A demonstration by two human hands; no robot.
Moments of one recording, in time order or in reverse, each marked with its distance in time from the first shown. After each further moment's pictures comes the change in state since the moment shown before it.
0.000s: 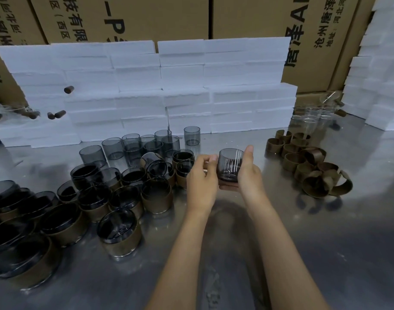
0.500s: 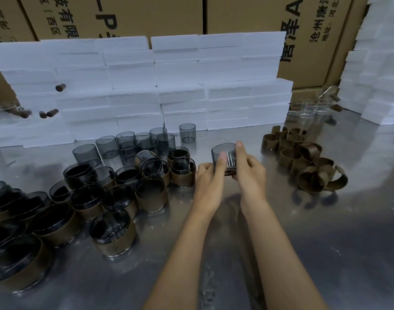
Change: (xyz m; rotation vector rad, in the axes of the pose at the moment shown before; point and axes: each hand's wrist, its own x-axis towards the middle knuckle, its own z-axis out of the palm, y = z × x) left_hand -0.010 -0.004 0.013 0.040 -0.255 -0.132; right_hand -0.002 0.002 -0.003 0.051 0.211 -0.060
